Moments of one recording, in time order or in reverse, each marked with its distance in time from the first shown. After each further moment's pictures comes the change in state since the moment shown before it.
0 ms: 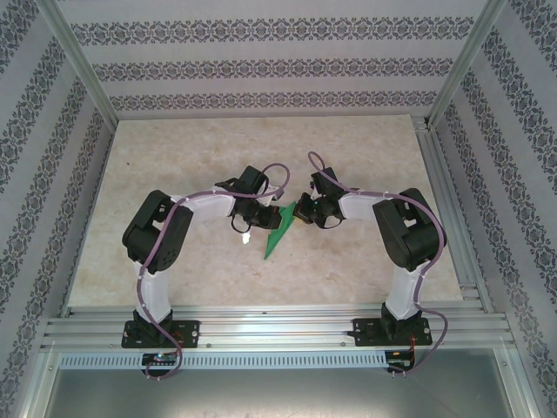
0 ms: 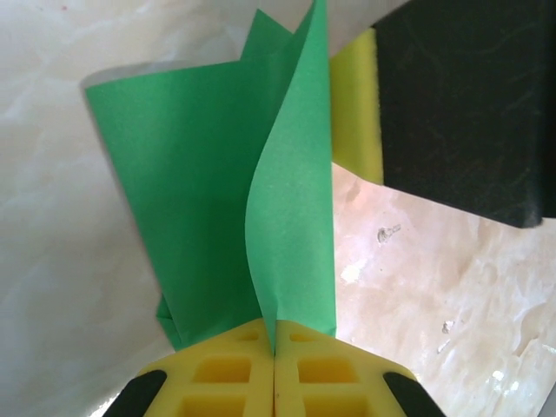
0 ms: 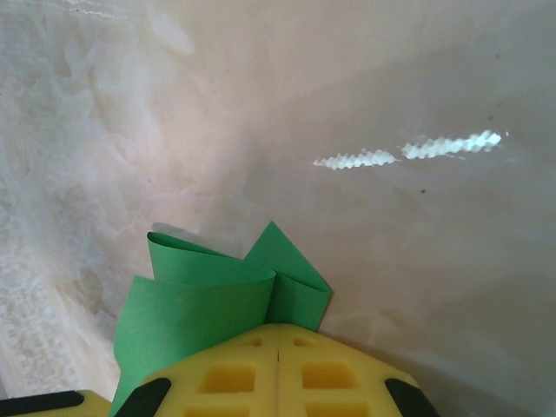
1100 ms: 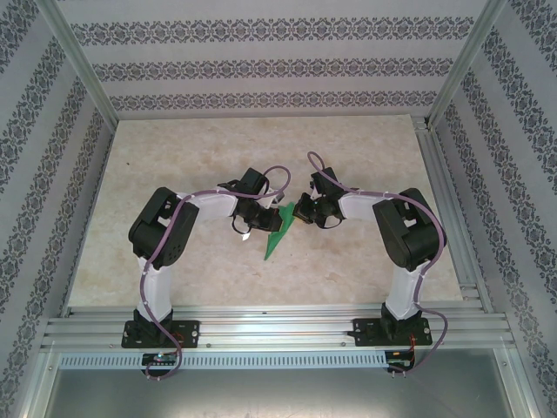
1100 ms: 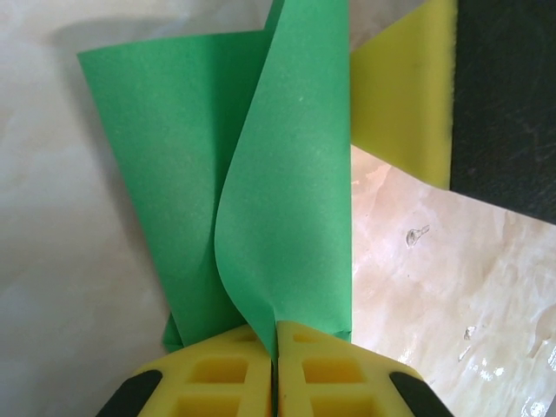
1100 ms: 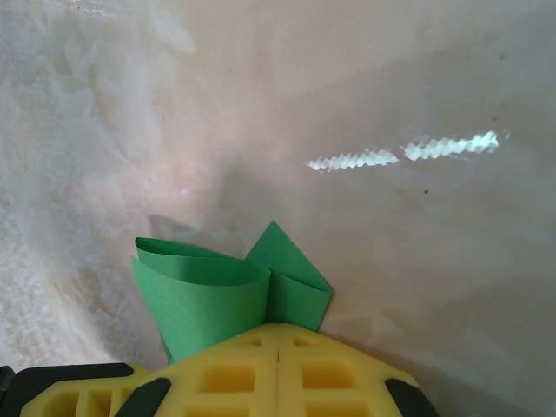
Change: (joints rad) left arm 0.005 0.053 0.007 0.008 0.034 0.001; right arm 0.002 0.000 0.003 -0.004 0.002 -0.006
